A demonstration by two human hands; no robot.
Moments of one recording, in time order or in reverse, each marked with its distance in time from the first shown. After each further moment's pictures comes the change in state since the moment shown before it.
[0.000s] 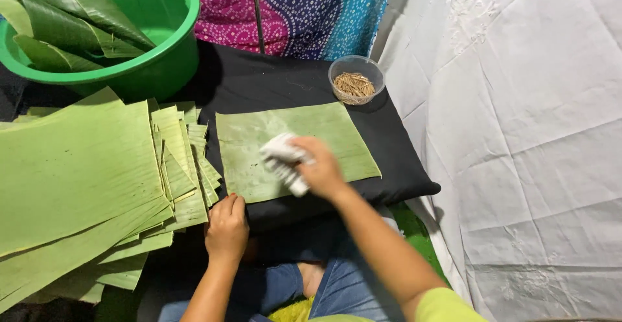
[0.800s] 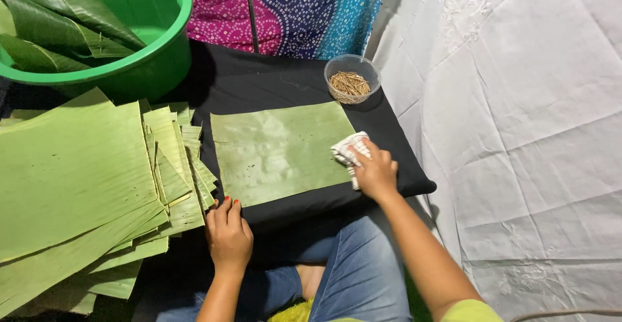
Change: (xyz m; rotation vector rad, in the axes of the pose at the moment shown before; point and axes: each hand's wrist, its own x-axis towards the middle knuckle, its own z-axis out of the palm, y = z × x) left_hand -0.014 0.011 0.004 -0.225 0.031 -0.139; right_hand -0.057 0.116 -0.082 -0.956 0.082 0.223
